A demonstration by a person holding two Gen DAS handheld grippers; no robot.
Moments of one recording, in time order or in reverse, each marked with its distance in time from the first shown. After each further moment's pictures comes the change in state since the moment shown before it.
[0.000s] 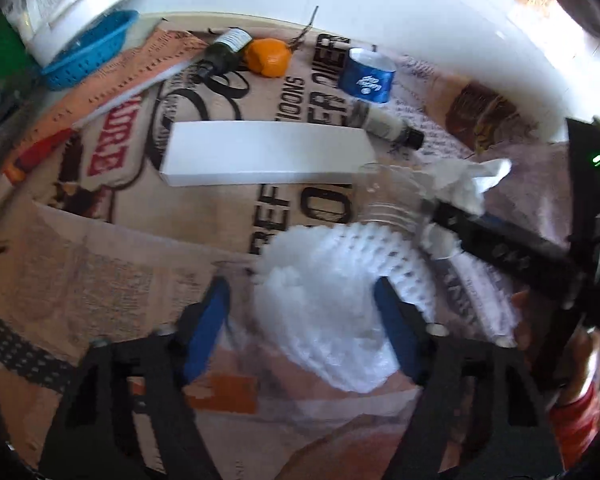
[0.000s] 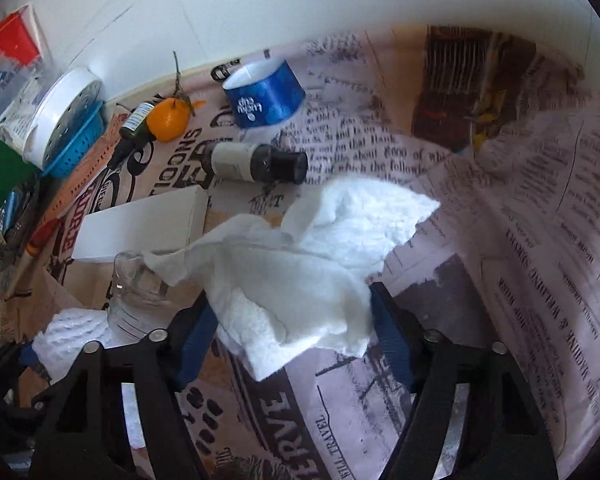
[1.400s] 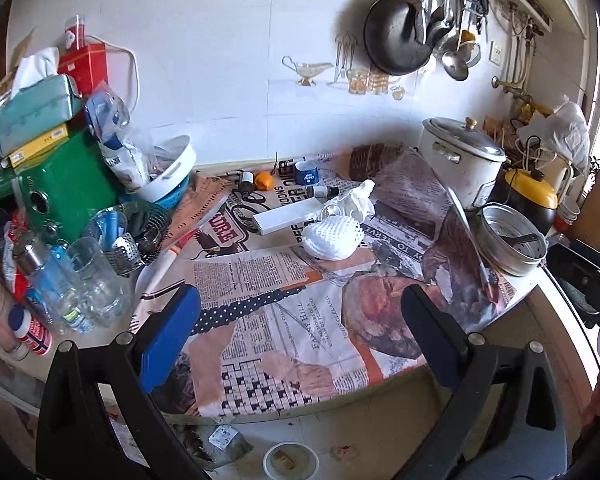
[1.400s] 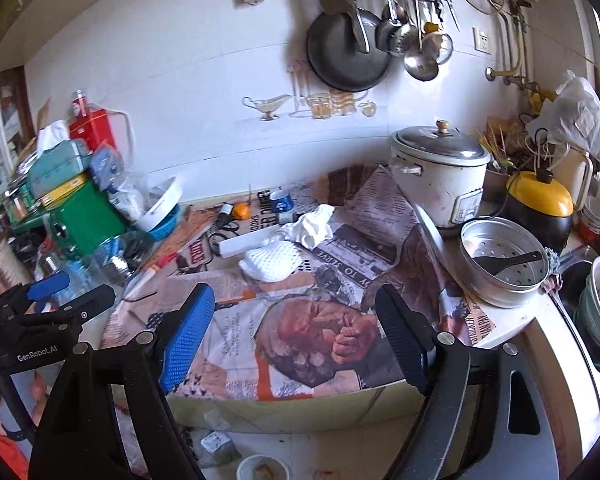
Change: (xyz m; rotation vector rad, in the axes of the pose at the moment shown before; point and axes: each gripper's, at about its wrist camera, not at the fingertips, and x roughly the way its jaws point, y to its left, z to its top) left arm -0.316 0.094 -0.131 0.411 -0.340 -0.094; right arm -0.321 0.217 -0.212 0.214 -0.492 -0.336
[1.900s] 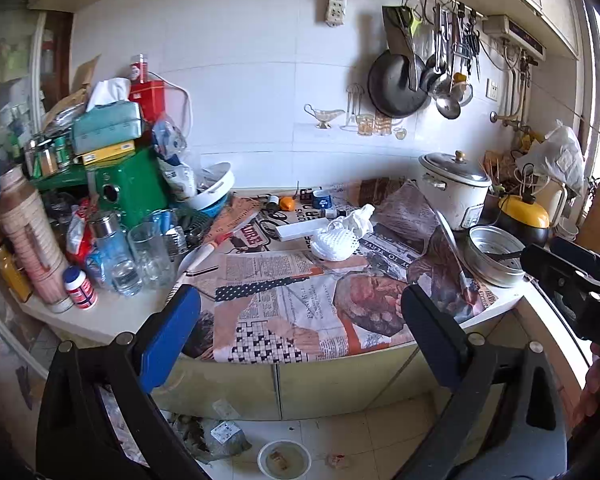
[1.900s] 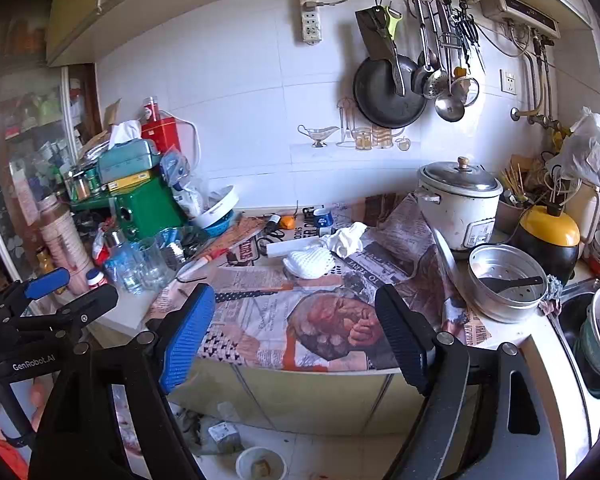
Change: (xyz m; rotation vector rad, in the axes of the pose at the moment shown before) left arm -0.142 -0.044 -0.063 -0.043 -0.156 0.109; right arm -0.085 0.009 -0.032 -0.126 -0.100 0.148
